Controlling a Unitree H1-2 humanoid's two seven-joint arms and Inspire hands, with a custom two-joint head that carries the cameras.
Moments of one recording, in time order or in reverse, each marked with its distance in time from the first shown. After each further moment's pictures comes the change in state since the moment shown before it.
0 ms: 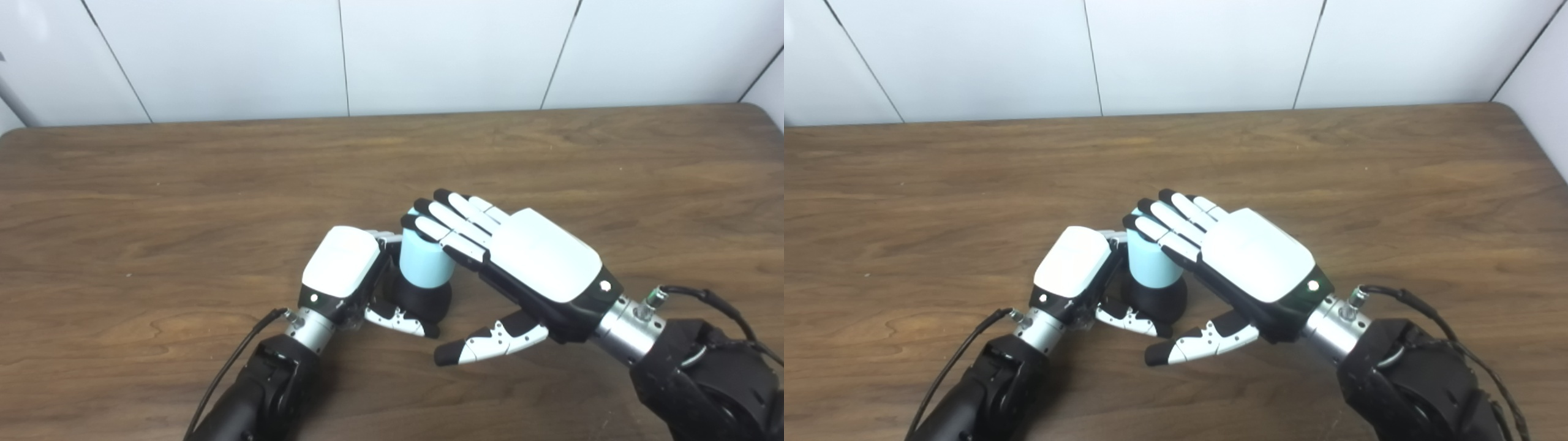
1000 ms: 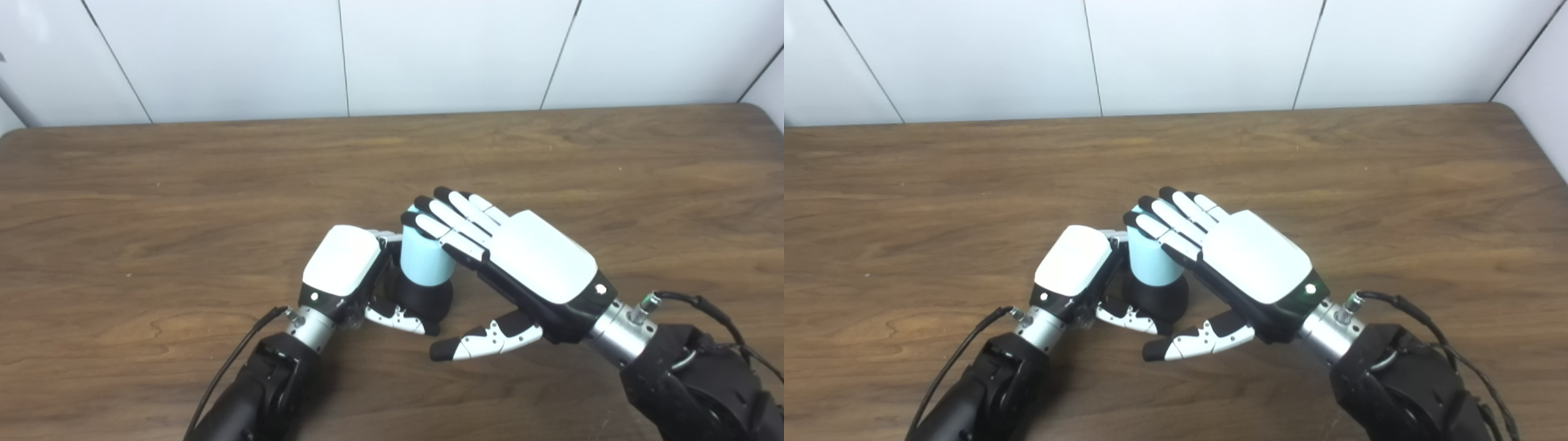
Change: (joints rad) left arm -0.005 0.000 0.000 0.000 0.001 0.002 -0.012; right arm 0.032 -0.001 0.036 0.056 -0.004 -0.018 -0.118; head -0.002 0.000
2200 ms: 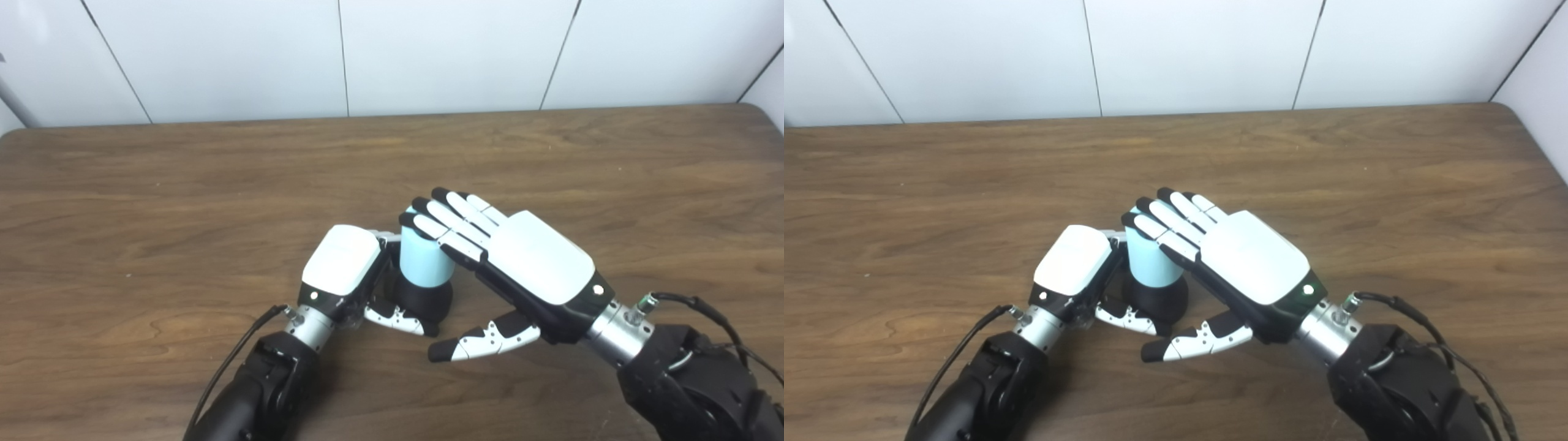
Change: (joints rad) left arm -0.001 0.003 0.004 -0.011 -0.001 0.002 -0.026; right arm 0.000 -0.011 0.023 0.008 -0.010 0.009 -0.024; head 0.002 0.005
